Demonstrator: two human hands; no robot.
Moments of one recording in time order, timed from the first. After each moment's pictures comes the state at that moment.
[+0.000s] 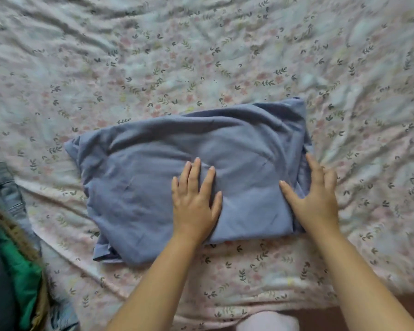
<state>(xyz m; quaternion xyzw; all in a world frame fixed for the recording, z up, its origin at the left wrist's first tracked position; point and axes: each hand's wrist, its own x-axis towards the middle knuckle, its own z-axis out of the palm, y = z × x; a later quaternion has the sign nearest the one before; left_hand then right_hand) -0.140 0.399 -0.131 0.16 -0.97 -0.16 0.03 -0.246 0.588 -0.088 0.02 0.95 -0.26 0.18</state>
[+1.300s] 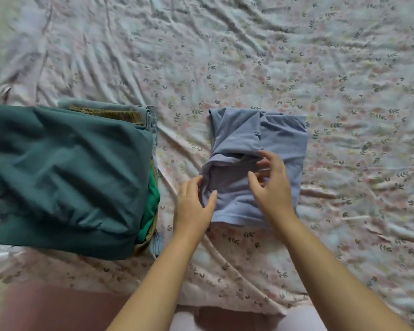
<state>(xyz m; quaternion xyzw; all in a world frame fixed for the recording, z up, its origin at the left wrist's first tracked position) 0.019 0.278 -0.063 0.48 -0.77 -0.43 0.00 -0.115 0.368 -0.053 -0.21 0.85 -0.43 0.24</state>
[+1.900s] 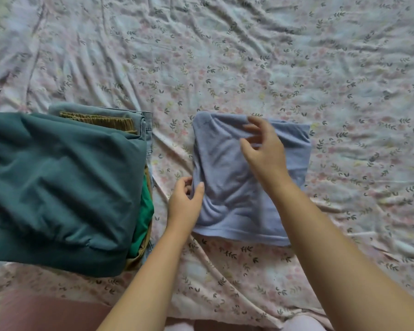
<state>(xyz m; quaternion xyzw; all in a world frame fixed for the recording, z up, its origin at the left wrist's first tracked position) -0.003 0.252 -0.080 0.56 -0.62 -0.55 0.01 -0.170 0.303 -0.044 -0.21 0.82 -0.46 0.27</state>
